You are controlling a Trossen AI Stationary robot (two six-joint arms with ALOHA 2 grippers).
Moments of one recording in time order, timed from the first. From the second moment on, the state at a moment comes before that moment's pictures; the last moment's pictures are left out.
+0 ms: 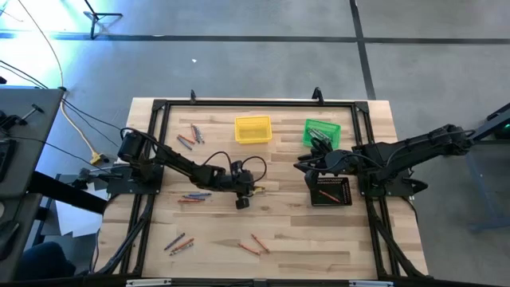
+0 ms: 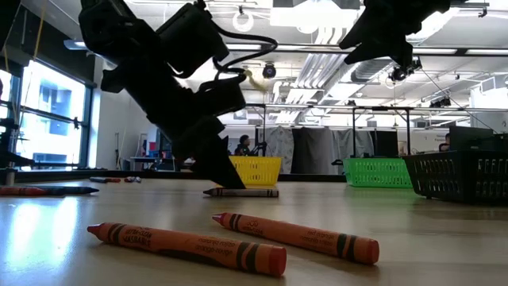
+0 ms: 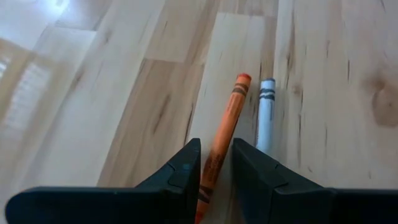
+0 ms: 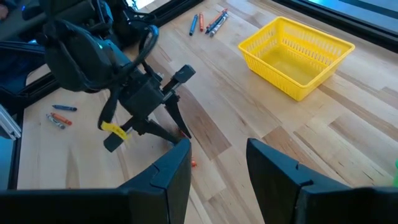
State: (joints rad) left arm -0.16 1.87 0.82 0.21 -0.29 -0.21; right arm 0.21 1.04 0.79 -0.36 0.43 0.65
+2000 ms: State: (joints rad) left arm -0.13 1.58 0.82 0.25 -0.37 -0.14; right arm 0.27 1.04 0.70 -0.39 0.51 0.71
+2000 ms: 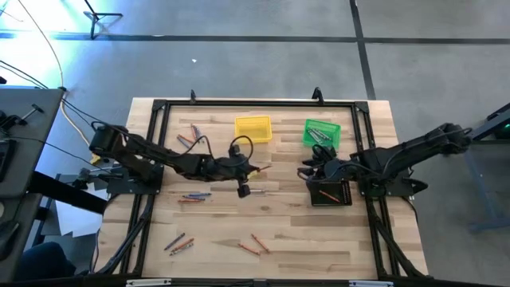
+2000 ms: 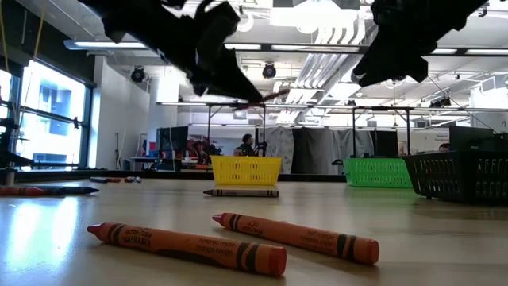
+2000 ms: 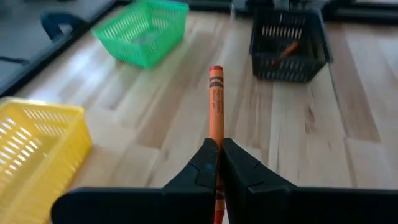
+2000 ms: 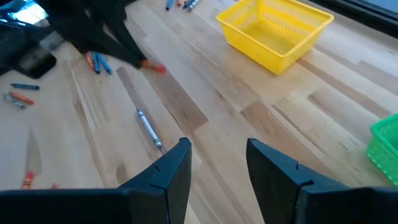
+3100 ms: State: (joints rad) left arm -0.17 1.51 0.82 0.62 -0.40 -0.04; right arm 0.44 1.25 0.48 0.93 0.64 0.19
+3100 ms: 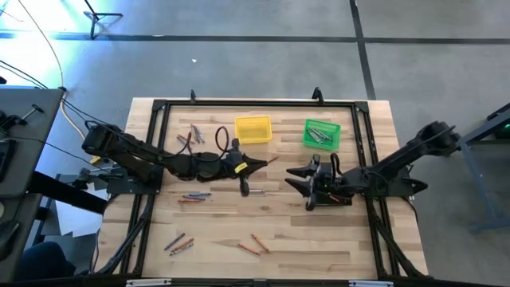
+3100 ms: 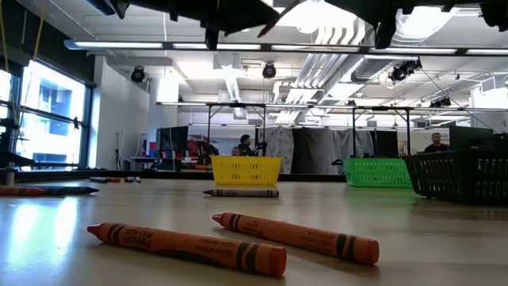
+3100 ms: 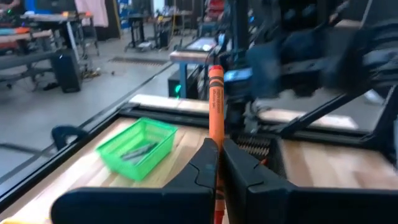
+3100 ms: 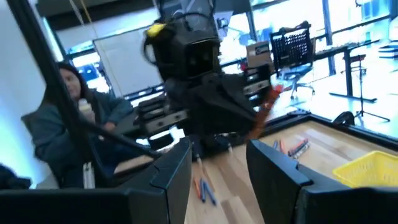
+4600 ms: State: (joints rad) left arm -0.24 1.51 0.82 0.82 -0.39 0.00; right arm 0.28 1.34 0.66 0.97 0.50 0.10
